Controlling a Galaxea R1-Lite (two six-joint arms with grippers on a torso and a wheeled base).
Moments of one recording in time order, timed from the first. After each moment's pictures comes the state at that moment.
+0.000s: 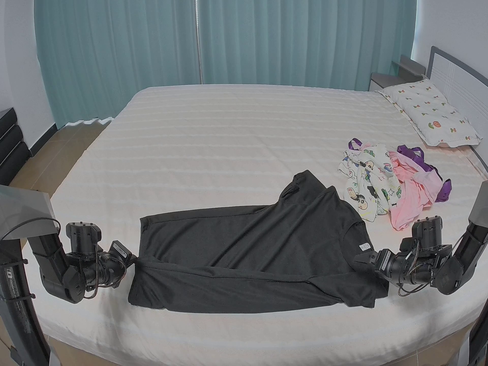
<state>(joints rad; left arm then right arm) 0.01 2.19 -0.43 -1.13 -0.19 -1.03 0.13 2.00 -0.36 -0.91 0.22 0.67</state>
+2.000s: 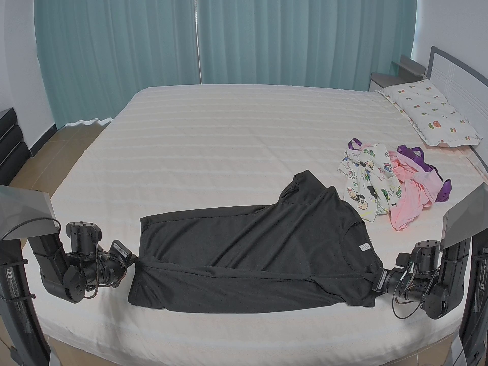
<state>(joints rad) 0.01 2.19 -0.43 -1.13 -0.19 -1.03 0.09 2.32 -0.16 -1.55 0.25 0.43</state>
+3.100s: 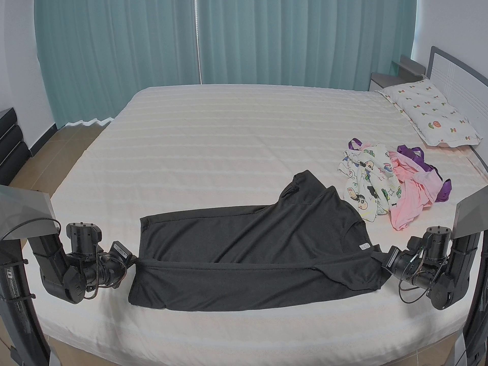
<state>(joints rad) 0.01 2.19 -0.43 -1.13 -0.19 -1.03 0.02 2.24 -0.22 -1.55 0.28 0.62</state>
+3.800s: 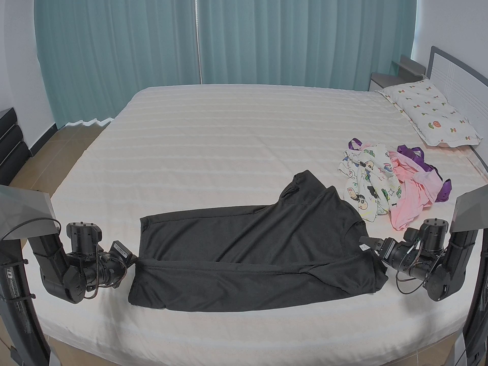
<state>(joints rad) 0.01 2.19 -0.43 -1.13 -0.19 -1.03 0.02 2.25 -0.33 -1.49 0.32 0.59</state>
